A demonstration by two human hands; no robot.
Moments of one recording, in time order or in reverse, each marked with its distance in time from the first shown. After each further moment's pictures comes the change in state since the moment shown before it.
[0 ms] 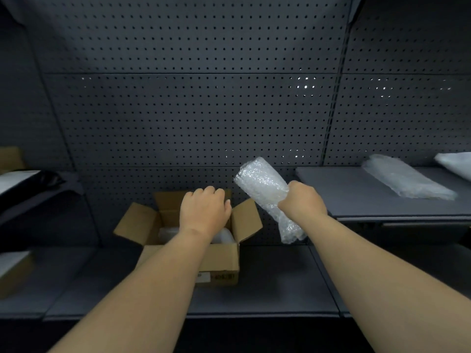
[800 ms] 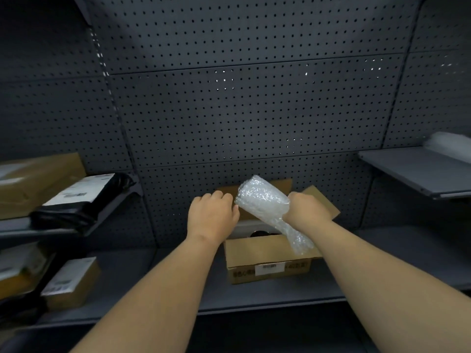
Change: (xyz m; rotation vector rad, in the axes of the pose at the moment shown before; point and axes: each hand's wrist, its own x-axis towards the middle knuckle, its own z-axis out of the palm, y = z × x) left_hand -0.042 -0.215 0.019 -0.003 -0.015 0.081; right_hand -0.055 -0.176 0.125 -0.144 -0.134 0.007
